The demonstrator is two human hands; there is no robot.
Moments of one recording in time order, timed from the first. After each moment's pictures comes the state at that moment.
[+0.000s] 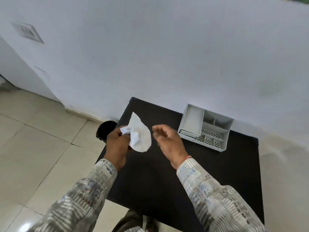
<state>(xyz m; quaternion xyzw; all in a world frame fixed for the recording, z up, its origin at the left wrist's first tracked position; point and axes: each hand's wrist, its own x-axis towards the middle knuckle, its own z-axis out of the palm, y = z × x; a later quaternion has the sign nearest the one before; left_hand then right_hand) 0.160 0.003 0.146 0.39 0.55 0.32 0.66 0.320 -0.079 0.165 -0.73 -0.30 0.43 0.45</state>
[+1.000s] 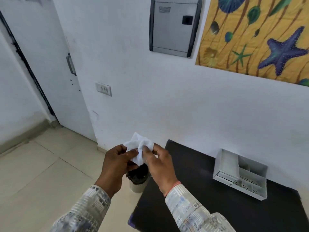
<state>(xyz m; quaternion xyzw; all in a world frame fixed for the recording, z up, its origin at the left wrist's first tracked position) -0.074 0.035 0.282 0.43 0.49 0.42 0.64 0.066 -0.010 0.265 -0.65 -0.42 0.35 0.52</state>
